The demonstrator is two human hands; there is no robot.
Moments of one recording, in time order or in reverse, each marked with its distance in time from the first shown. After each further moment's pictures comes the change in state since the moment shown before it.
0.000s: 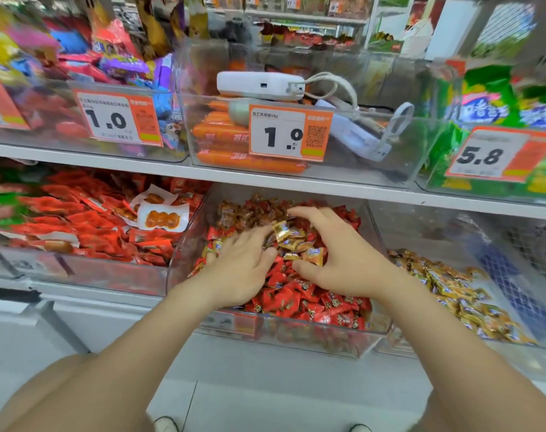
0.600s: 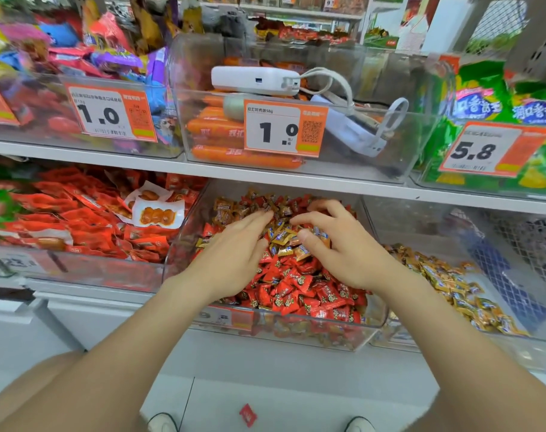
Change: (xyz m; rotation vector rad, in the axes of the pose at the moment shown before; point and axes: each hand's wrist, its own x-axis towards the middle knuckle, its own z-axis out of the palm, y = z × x) left_hand 0.001 -0.001 -0.010 0.066 0.173 0.226; right_hand -0.005 0.001 -0.008 -0.080 0.040 0.074
